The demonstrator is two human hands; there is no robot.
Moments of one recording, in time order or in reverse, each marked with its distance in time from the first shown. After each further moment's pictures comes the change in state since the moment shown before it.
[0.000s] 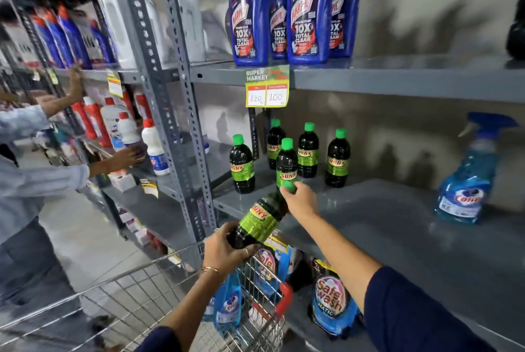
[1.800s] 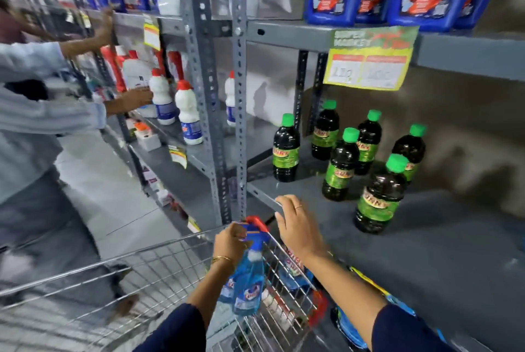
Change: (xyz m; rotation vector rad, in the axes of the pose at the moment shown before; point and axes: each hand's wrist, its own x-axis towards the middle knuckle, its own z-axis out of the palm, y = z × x) left_hand 0.062 -0.106 0.010 -0.032 0.008 -0.350; right_hand -0.006 0.010 0.120 -0.358 -0.044 -0.694
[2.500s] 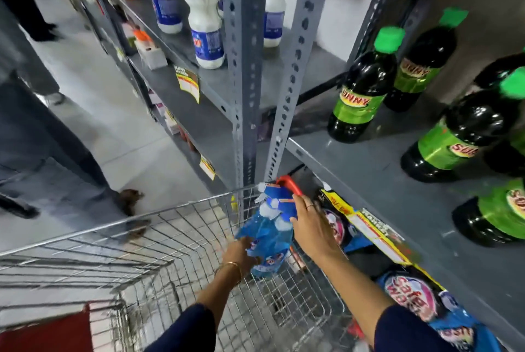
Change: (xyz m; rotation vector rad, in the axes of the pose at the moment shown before) left_hand 0.033 -0.162 0.061 0.180 -0.412 -0.322; right_hand -0.003 0.049 0.169 -0.084 -0.558 0.275
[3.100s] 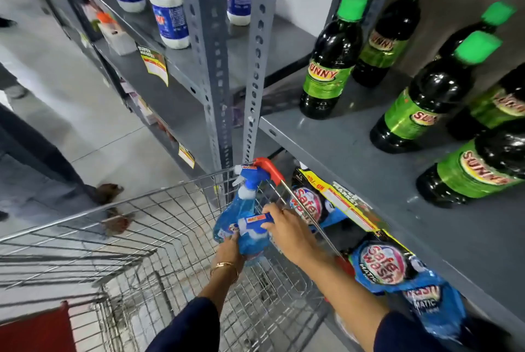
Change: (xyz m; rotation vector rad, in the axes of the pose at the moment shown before) left_hand -0.015 -0.005 0.043 0.214 -0.005 0.040; right_hand -0.051 0.003 0.005 0.102 -0.040 -0.158
